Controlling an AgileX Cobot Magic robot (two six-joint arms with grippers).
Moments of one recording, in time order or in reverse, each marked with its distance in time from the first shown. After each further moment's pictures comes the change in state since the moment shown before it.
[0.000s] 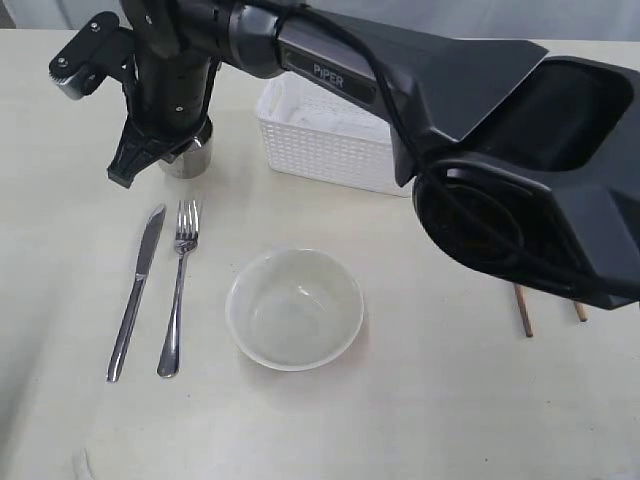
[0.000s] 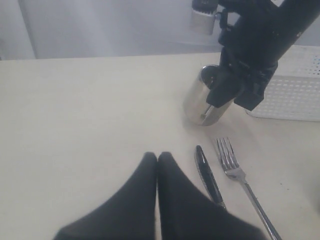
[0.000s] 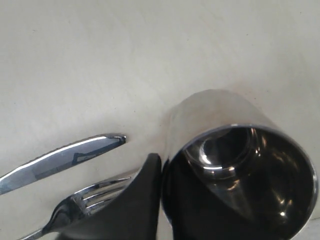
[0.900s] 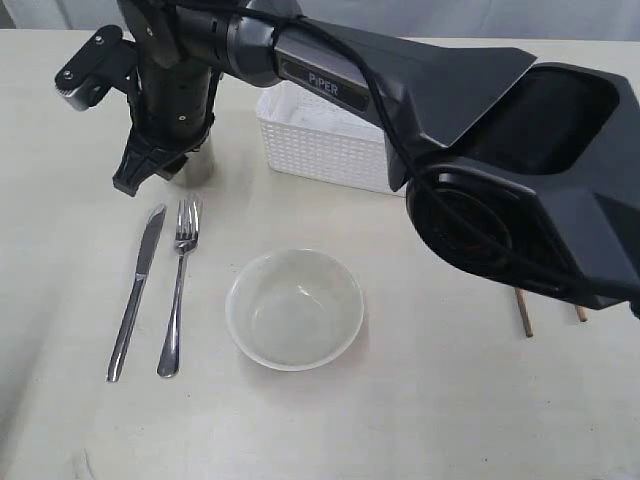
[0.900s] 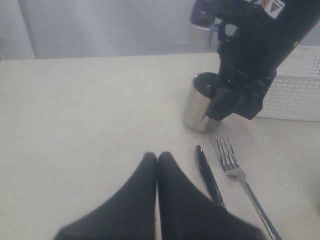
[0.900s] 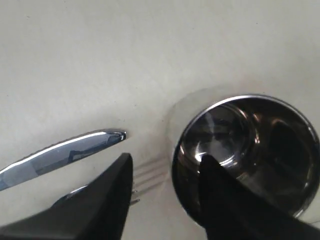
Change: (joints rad) left arm 0.000 0.000 0.000 0.000 0.000 0.000; right arm 0.000 0.020 -0.001 0.000 0.008 0.000
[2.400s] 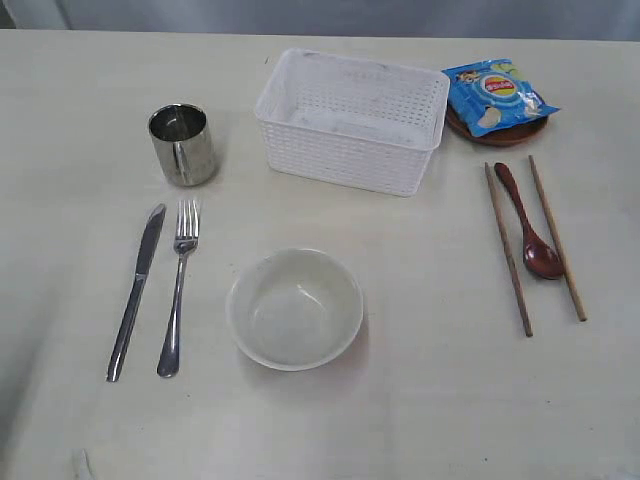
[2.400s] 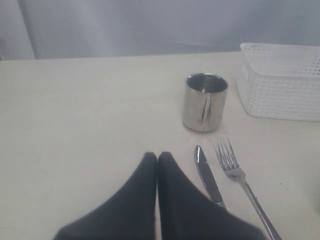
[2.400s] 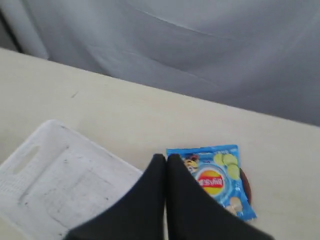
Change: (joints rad) left arm 0.000 0.000 0.000 0.000 0.000 0.000; right arm -0.761 -0.857 0.650 0.200 -0.250 0.109
